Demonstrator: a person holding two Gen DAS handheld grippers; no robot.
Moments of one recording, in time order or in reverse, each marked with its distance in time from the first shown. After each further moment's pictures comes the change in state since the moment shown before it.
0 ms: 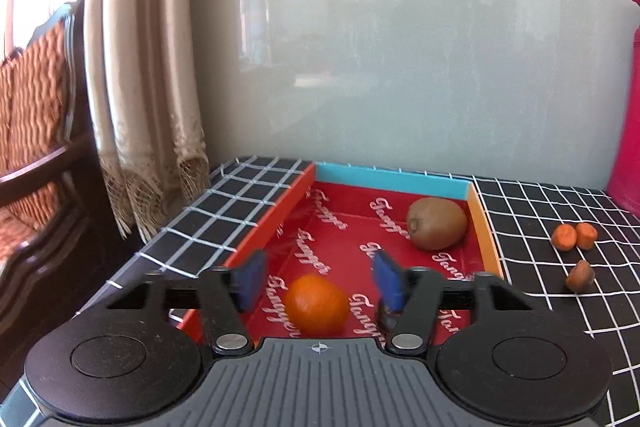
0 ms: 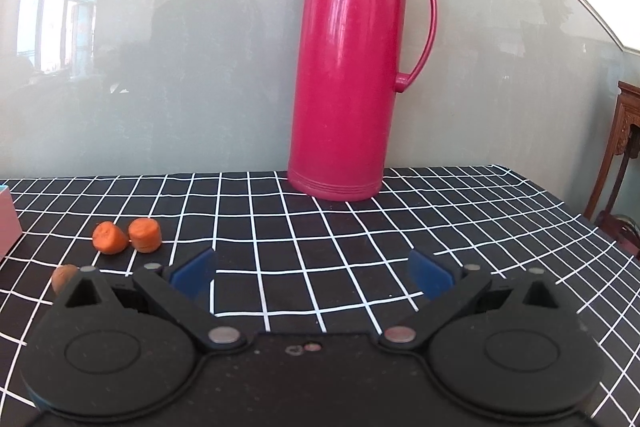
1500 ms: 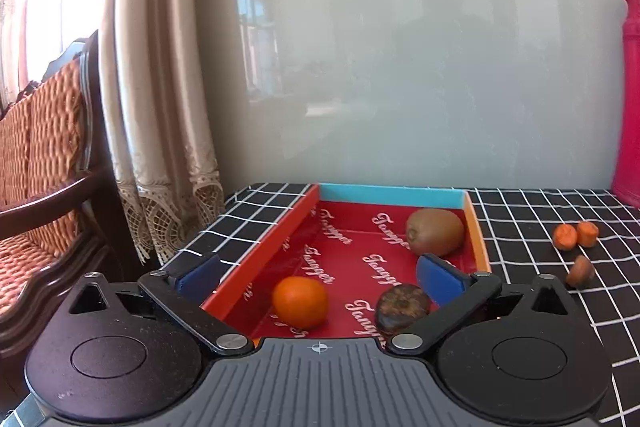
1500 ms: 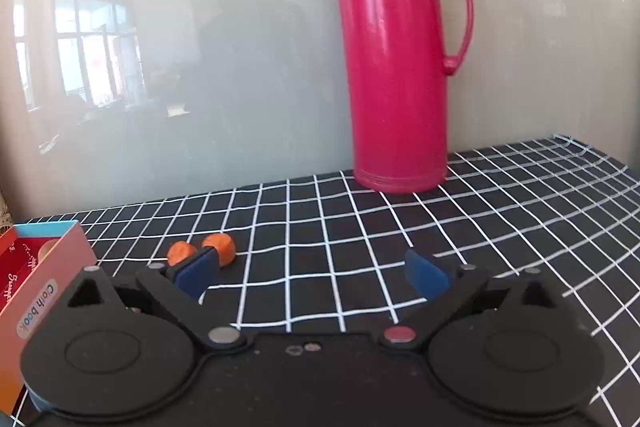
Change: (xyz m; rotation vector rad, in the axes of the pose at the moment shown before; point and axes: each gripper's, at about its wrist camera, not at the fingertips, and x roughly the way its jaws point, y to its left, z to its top) left arm -0.022 -0.012 -0.009 0.036 -0.087 0.057; right arm -0.005 -0.006 0.000 0.119 -0.001 0.252
